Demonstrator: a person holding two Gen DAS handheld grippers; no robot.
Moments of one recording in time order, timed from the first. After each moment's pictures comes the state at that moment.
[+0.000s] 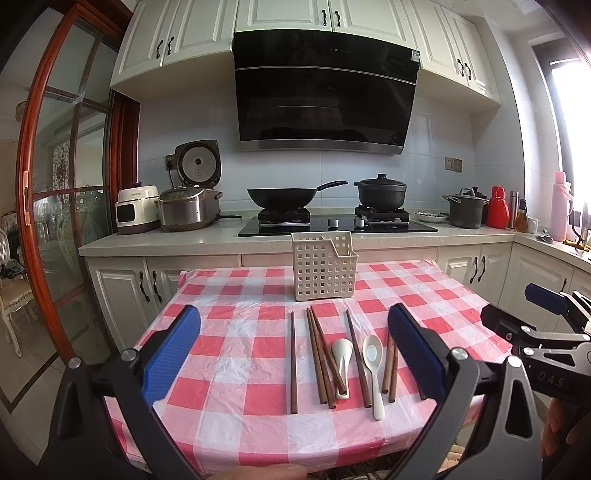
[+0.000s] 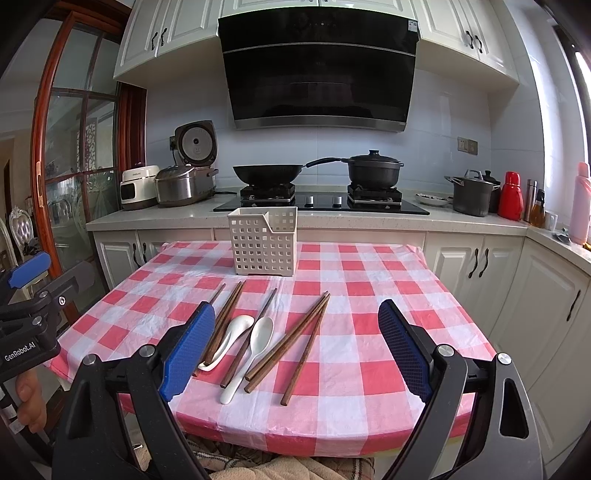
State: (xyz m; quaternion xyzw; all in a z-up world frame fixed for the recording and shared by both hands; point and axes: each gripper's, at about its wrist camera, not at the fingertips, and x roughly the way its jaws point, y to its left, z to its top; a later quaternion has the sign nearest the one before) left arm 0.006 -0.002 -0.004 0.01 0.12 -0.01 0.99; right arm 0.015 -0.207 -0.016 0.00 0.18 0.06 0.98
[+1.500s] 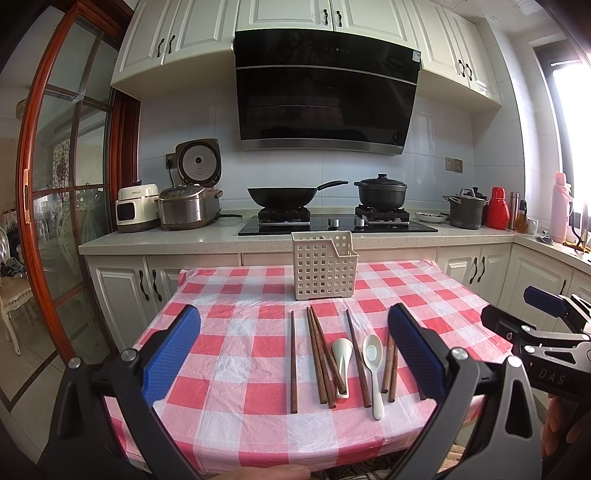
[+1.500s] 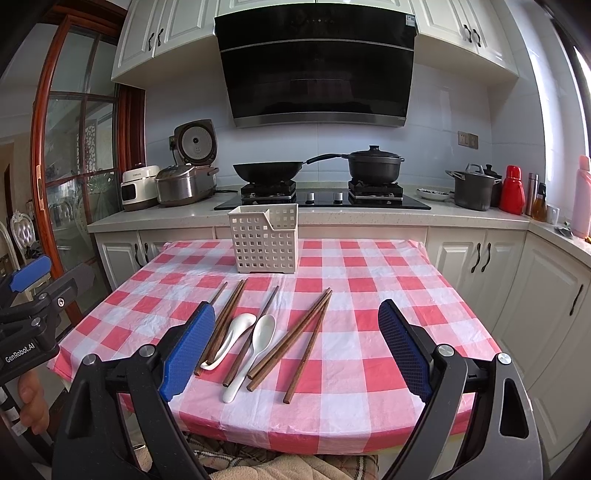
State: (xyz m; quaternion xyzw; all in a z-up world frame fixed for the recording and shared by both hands) left arm 0.007 -0.002 -0.004 0.01 0.12 -0.01 0.99; right arm 0.015 -0.206 -0.017 0.00 0.19 0.06 0.98
